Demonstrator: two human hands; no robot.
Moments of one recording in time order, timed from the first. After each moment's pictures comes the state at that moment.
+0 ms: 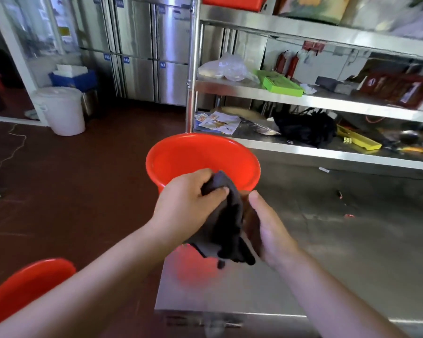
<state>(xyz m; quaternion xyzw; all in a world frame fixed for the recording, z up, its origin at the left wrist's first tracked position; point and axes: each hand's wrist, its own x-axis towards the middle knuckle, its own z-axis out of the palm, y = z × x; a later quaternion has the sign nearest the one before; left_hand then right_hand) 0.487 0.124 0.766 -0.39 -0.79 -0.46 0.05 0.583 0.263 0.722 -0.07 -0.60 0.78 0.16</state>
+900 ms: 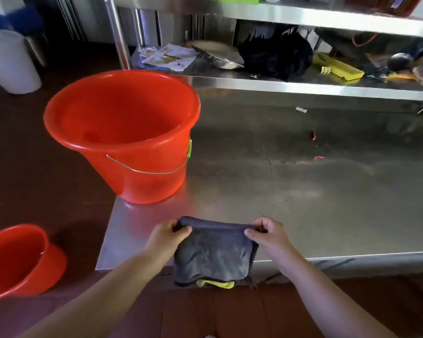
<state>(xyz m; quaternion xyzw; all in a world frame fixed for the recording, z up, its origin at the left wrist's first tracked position) 0.564 0.235 0.537 -0.17 -0.82 -0.47 -0.28 0.724 0.436 0.537 -0.39 -0.73 0.55 0.11</state>
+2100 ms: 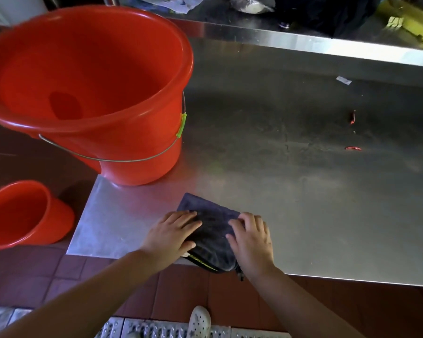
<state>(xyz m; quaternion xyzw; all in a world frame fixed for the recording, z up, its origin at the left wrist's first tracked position) 0.558 0.294 0.473 -0.54 -0.84 -0.06 -0.07 0.691 0.468 0.459 -0.20 -0.97 0.11 0.07</state>
